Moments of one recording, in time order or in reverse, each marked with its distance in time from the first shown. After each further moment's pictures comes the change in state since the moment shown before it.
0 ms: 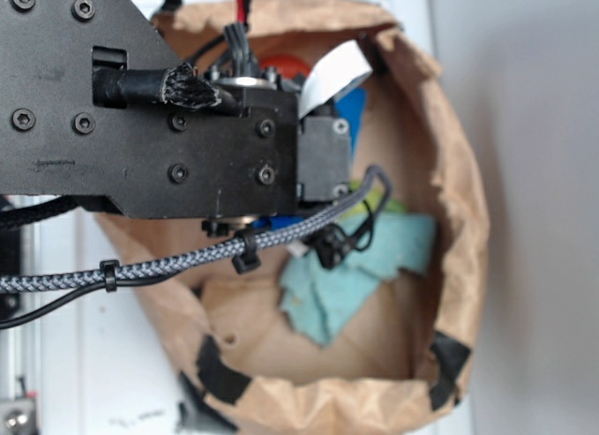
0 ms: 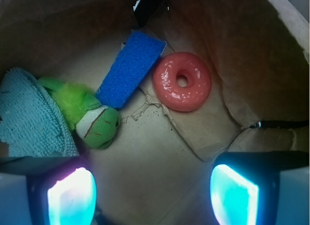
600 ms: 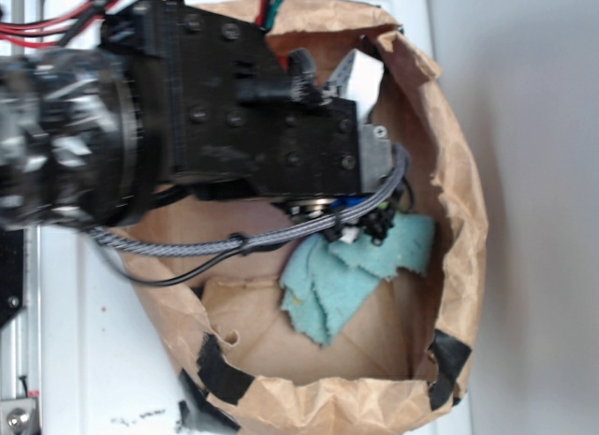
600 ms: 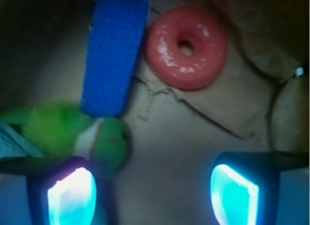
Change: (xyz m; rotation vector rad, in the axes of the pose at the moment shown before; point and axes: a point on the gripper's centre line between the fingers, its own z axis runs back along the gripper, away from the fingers) arm 0.002 -0.013 -0.049 -0.007 0.088 0.383
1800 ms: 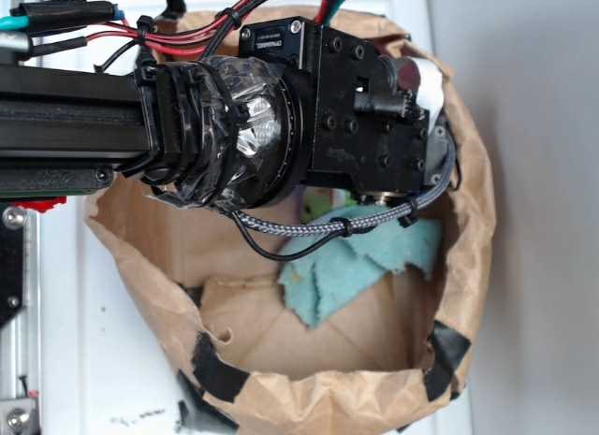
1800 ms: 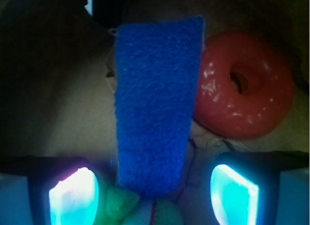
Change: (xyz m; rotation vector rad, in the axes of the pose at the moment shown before) arm 0.030 -0.014 -0.032 0.027 -0.112 0.172
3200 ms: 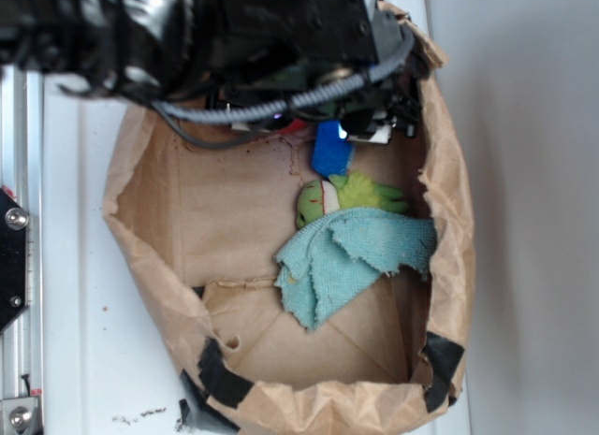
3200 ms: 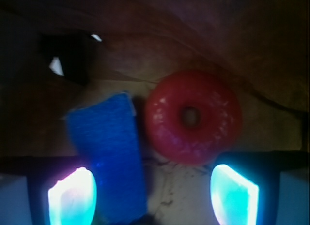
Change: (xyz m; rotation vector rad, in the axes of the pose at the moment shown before) arm 0.009 0.011 0.016 -0.052 0.066 0.066
